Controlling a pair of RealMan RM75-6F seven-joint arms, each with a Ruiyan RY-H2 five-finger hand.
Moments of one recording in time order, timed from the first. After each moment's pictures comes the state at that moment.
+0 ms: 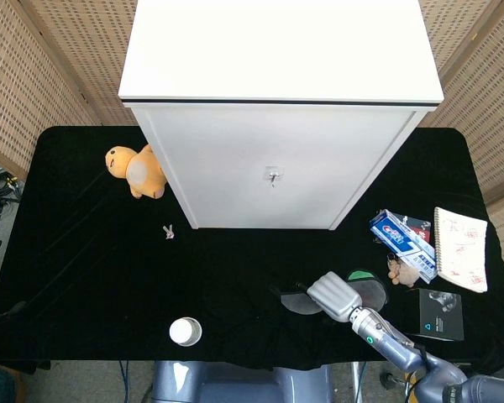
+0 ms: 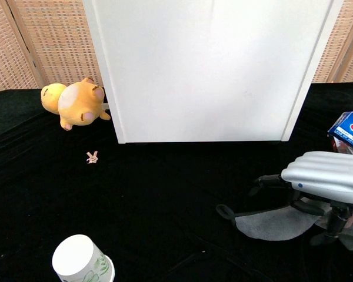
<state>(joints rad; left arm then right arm) 0.00 -1.08 -0.04 -1.64 1.47 1.53 -0.05 0.58 -1.38 -0.01 -1.58 -1.55 0.82 -0.24</state>
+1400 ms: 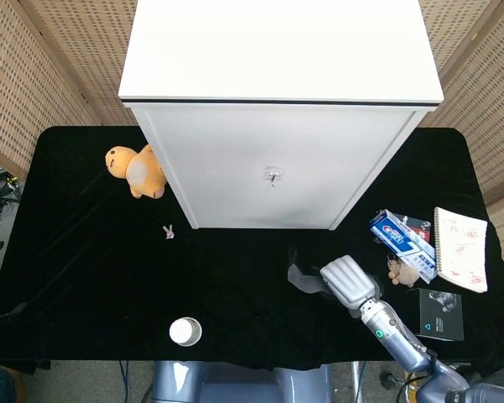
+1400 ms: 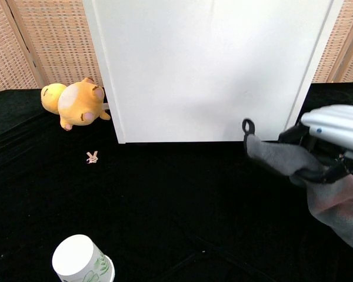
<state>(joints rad) 0.00 -1.07 -0.03 -1.64 1.48 1.53 -0.07 0.51 -1.36 0.03 -1.61 -1.55 1.09 -0.17</state>
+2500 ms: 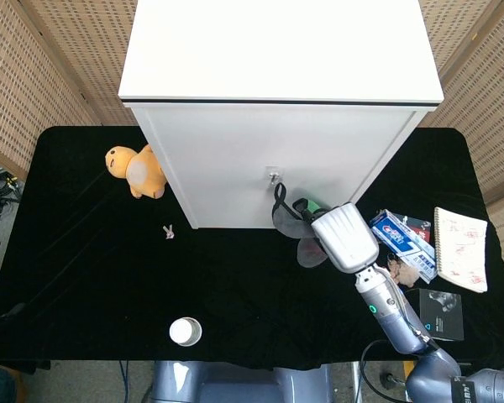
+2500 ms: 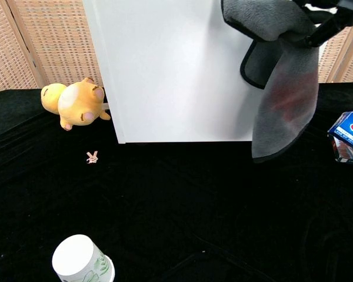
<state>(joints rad) 0.00 -1.07 -0.03 -1.64 1.49 1.54 -0.09 0.60 -1.23 0.28 -1.95 -1.39 1.20 -0.71</state>
